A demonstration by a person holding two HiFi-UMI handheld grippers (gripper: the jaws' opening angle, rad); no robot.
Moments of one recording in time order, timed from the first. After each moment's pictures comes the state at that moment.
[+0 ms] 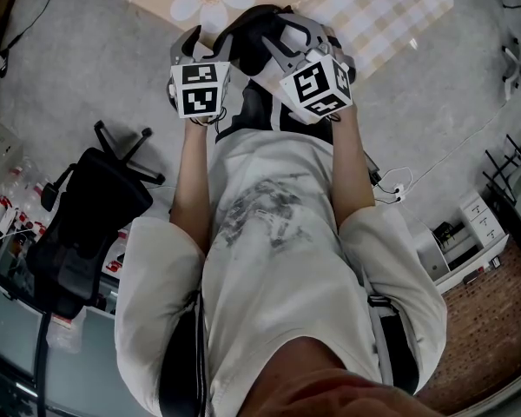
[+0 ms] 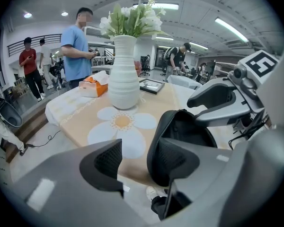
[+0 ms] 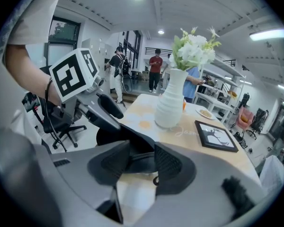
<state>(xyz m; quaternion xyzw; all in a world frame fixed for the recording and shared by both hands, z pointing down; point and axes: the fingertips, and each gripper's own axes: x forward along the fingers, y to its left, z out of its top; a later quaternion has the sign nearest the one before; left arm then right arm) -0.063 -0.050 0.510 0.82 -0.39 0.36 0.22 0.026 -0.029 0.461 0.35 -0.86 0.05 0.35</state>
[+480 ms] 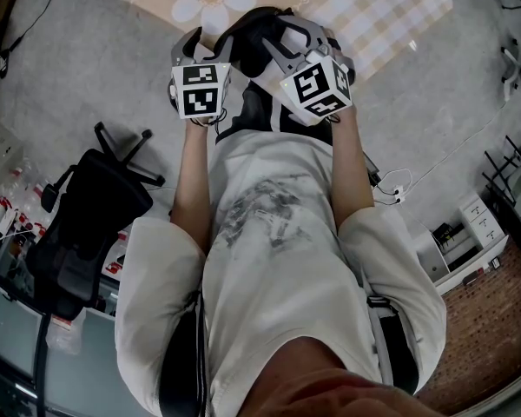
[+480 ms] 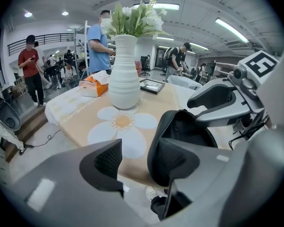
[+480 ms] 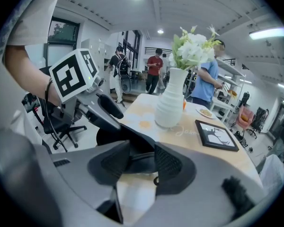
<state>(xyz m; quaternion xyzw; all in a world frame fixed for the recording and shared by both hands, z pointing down) -0.063 -0.051 0.512 0.82 -0.39 0.36 0.23 0.026 -0.029 0.463 0.35 -0.86 0.06 0.35</state>
